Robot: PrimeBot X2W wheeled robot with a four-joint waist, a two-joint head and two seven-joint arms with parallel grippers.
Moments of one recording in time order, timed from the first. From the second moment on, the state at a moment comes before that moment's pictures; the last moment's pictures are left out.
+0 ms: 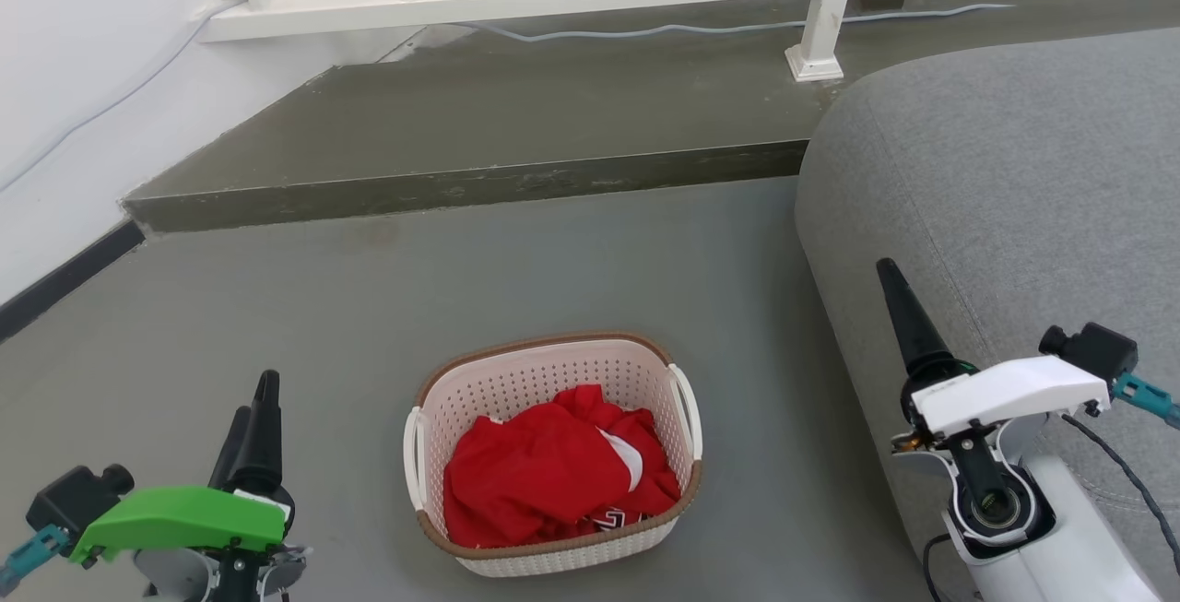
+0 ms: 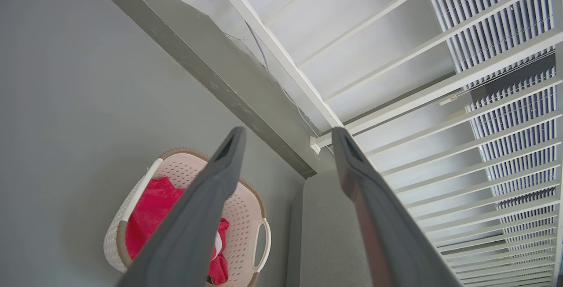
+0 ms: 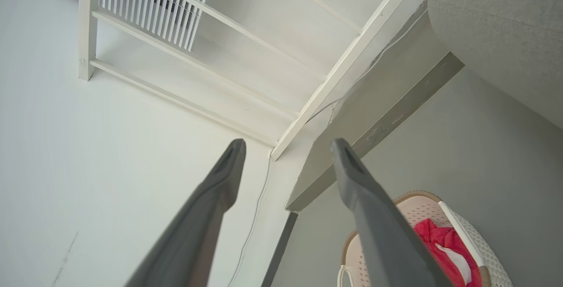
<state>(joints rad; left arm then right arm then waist) -0.04 0.10 -0.07 0.24 -1.20 -0.09 -0.07 -0.14 -0.10 0.20 0.29 1.20 0.11 -0.07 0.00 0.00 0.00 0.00</state>
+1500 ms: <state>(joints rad) -0.08 0.12 -0.18 0.19 -0.52 0.04 -0.23 -0.26 -0.14 0.47 0.32 0.53 -0.02 -0.23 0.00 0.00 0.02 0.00</state>
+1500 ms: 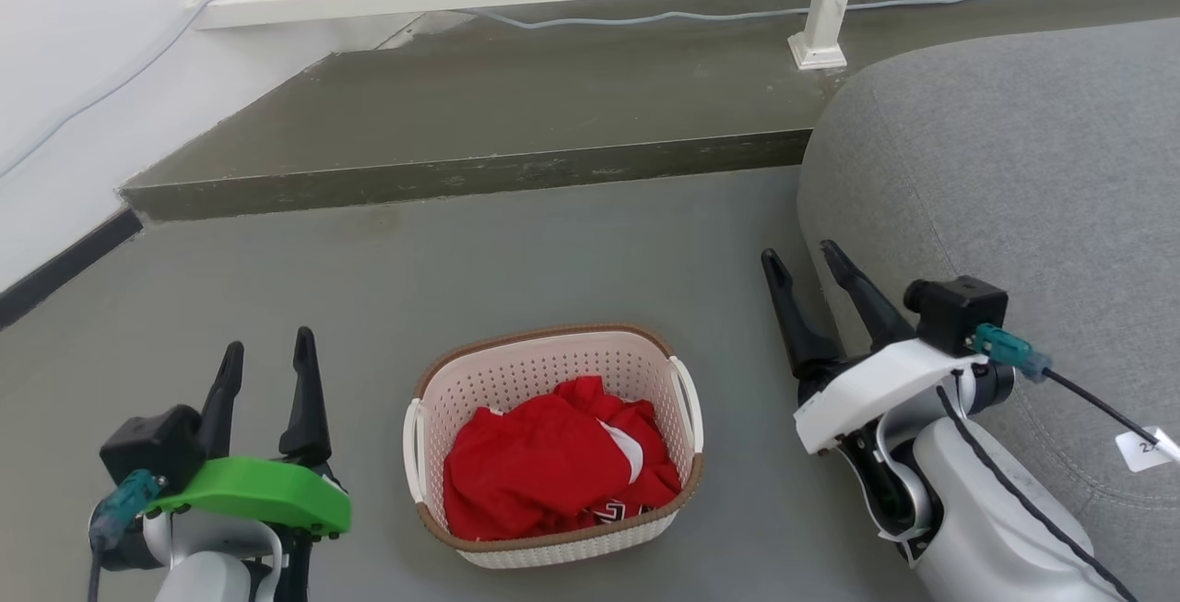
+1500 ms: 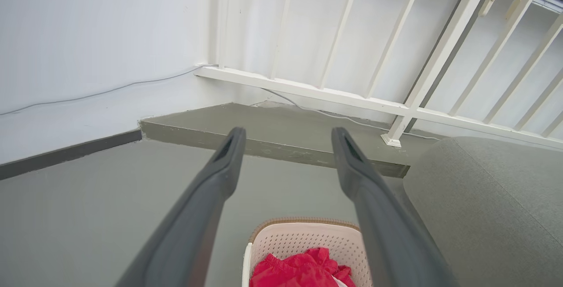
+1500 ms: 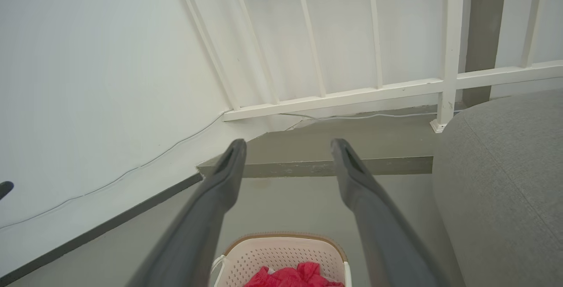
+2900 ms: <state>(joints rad) -0.11 0.11 -0.17 0.21 -0.46 0.02 -0.25 -0.28 -0.12 0.46 0.35 0.44 -0.02 -0.25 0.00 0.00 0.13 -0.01</state>
